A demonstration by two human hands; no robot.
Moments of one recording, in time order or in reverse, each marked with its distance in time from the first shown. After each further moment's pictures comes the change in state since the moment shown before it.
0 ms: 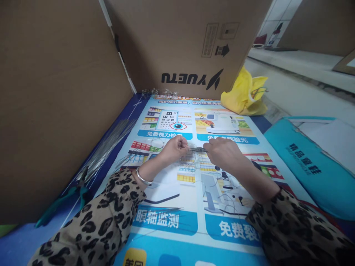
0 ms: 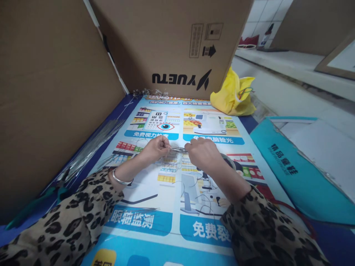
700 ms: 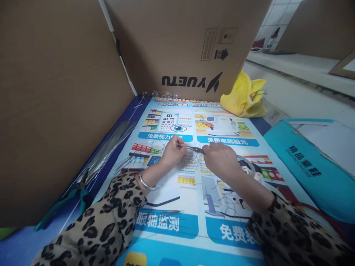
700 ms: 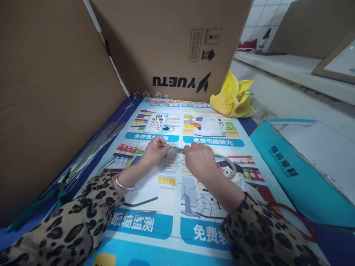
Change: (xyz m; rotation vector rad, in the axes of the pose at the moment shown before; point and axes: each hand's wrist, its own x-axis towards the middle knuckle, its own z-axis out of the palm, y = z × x) left_hand -0.001 -0.001 0.010 -0.141 0.213 0.010; right_hand -0.001 -0.027 -0.007 0.026 -0.063 0.253
